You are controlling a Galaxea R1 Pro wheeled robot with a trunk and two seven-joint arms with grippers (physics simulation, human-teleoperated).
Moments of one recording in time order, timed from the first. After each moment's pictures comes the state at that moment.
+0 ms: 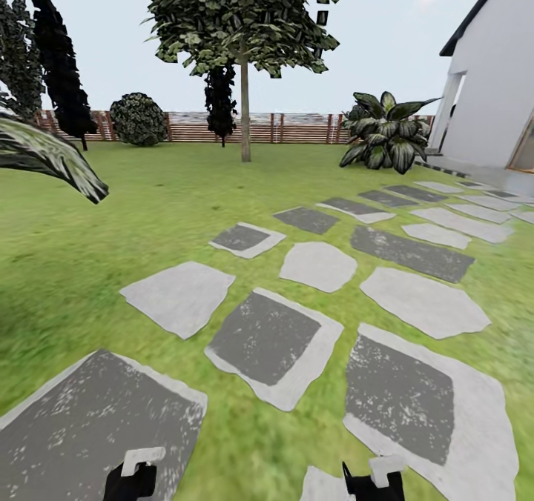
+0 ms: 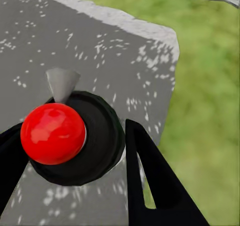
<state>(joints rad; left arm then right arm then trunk) -0.35 0.09 0.05 -0.32 0.02 -0.24 0.03 -0.20 -0.03 0.05 -0.53 0.07 -0.32 -0.01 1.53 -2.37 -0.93</state>
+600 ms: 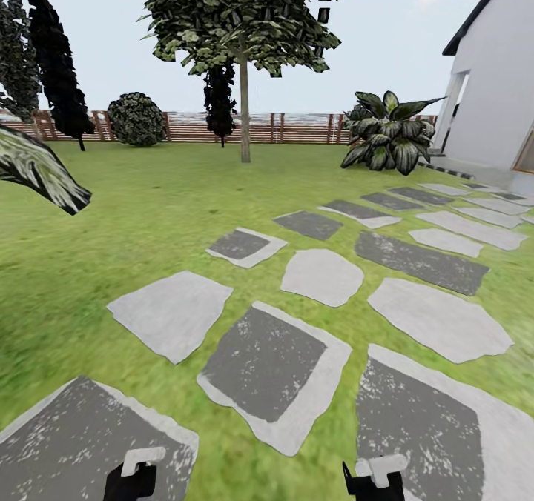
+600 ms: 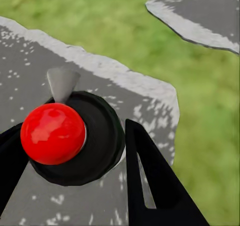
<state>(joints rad) -0.35 0.09 0.05 -0.32 0.02 -0.24 0.03 -0.20 -0.03 0.05 -0.53 0.07 -0.32 -0.01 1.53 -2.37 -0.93</state>
